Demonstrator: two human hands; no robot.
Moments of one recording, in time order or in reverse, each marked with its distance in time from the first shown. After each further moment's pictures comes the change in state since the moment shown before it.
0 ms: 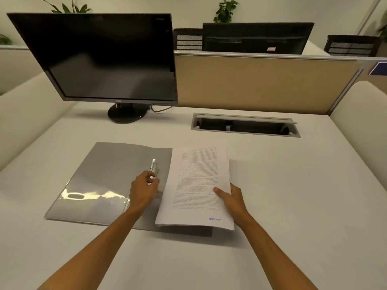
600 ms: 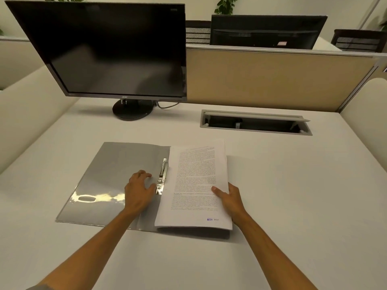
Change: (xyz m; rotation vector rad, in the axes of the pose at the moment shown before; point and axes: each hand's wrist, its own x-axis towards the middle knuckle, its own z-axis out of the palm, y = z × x) left_hand 0.045 -0.062 -0.032 0.305 -0.046 0.186; right_hand 0.013 0.009 0.054 -0.028 -0.004 0.029
